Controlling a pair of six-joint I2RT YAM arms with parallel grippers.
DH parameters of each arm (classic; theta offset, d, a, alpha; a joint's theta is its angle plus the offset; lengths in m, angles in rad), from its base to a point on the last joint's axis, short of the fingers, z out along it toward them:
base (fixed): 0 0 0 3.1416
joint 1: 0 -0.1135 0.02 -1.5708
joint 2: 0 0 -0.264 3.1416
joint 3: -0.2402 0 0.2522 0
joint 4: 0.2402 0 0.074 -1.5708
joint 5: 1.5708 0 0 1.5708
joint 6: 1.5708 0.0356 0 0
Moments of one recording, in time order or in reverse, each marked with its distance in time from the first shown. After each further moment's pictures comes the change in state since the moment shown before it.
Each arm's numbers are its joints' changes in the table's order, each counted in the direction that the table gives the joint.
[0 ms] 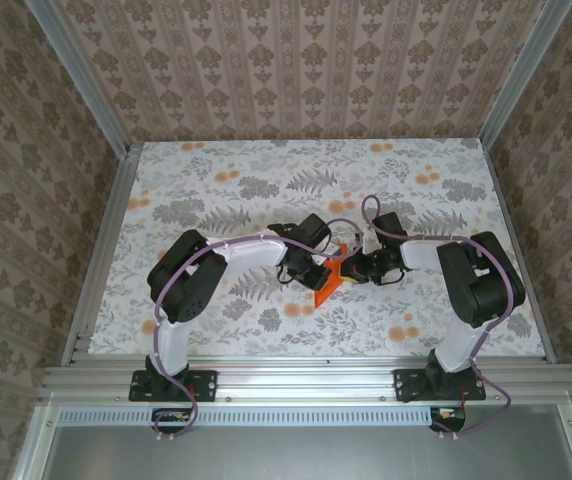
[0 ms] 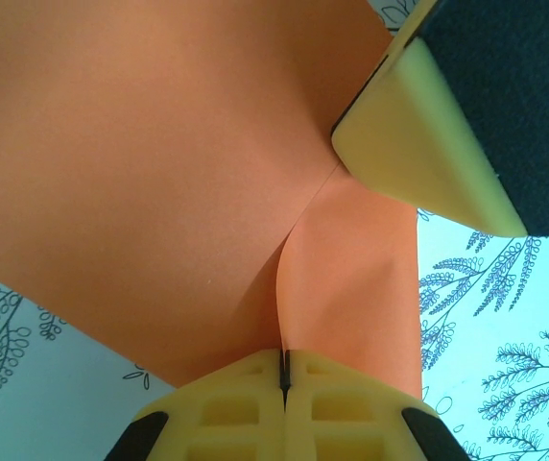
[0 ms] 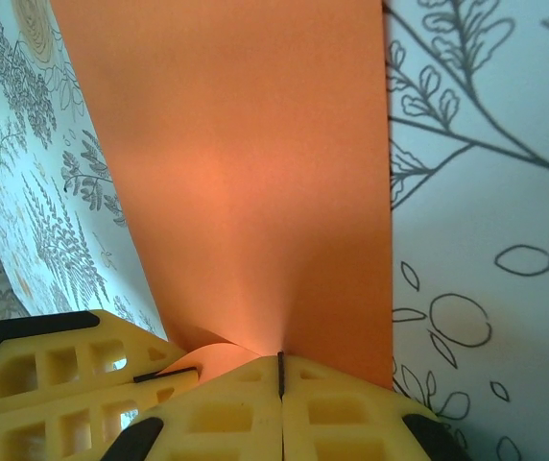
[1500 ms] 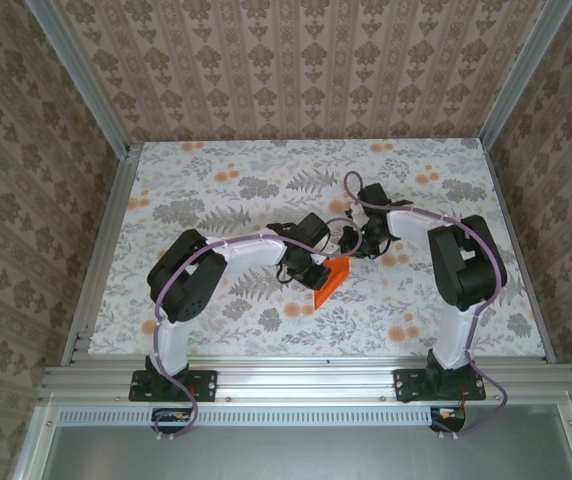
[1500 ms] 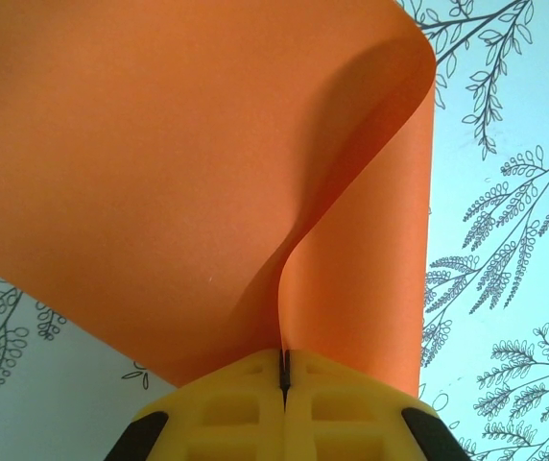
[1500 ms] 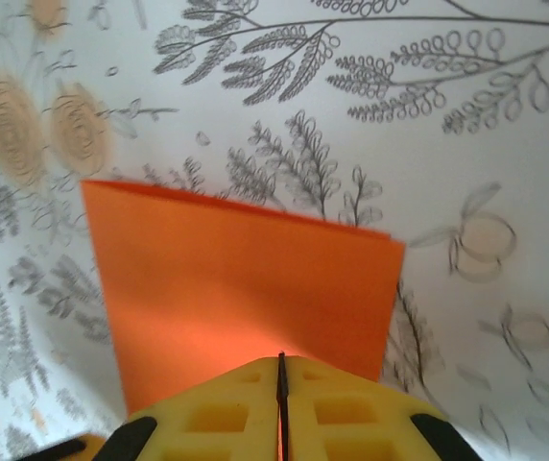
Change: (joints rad) left arm -0.007 0.000 0.000 0.000 0.023 0.000; right arm -0.015 -0.108 -0.360 0.341 0.236 -0.206
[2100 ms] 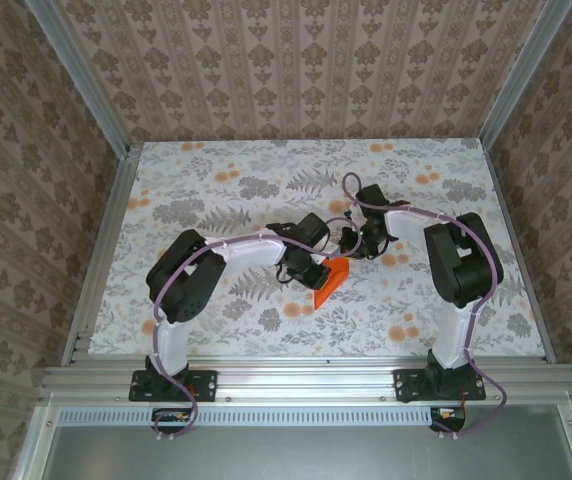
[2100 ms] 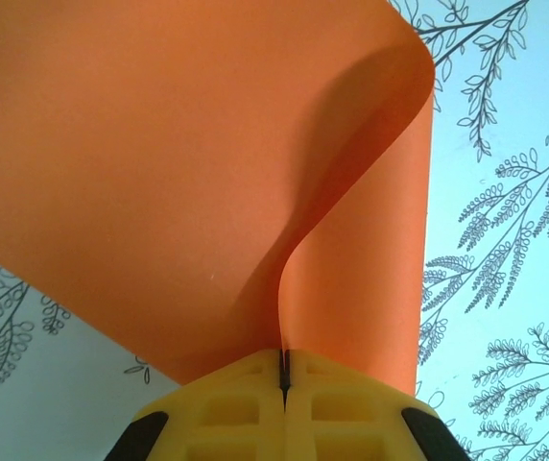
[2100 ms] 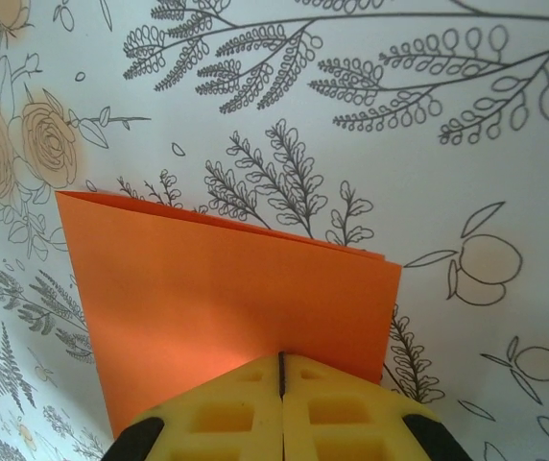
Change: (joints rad) left arm 0.000 0.004 0.003 -0.003 -0.002 -0.006; right arm -0.018 -0.063 -0.027 -0.006 0.012 0.005
